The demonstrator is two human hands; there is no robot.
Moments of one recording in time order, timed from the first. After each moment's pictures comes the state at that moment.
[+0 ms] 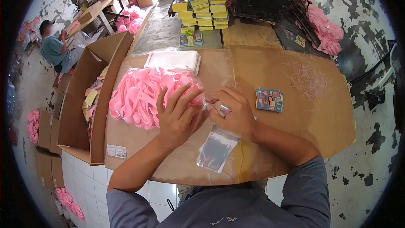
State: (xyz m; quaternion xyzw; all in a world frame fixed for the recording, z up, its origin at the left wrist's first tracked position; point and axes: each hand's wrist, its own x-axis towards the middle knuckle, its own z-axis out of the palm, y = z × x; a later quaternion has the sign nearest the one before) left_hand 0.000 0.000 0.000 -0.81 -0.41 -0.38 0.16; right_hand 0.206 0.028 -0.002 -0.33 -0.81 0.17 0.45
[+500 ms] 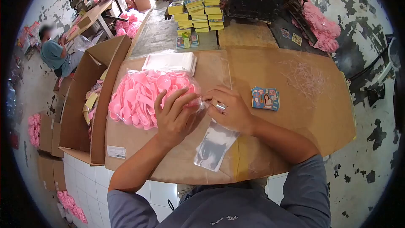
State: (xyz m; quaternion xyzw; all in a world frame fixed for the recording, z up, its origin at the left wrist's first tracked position) left_hand 0.002 0.000 -0.006 -0.81 -0.39 -0.40 0.18; right_hand 0.212 0.037 -0.005 -0.28 -0.80 0.26 0.46
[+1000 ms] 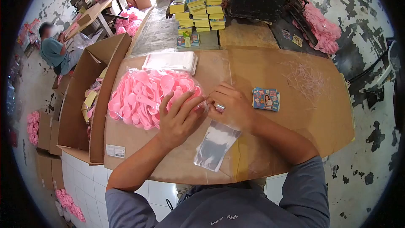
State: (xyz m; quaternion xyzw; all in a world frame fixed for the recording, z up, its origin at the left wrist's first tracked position) left_hand 0.003 -0.001 -0.013 -0.83 -0.35 -0.38 0.21; right_hand 0.217 0.043 0.002 -0.29 -0.86 0.16 0.40
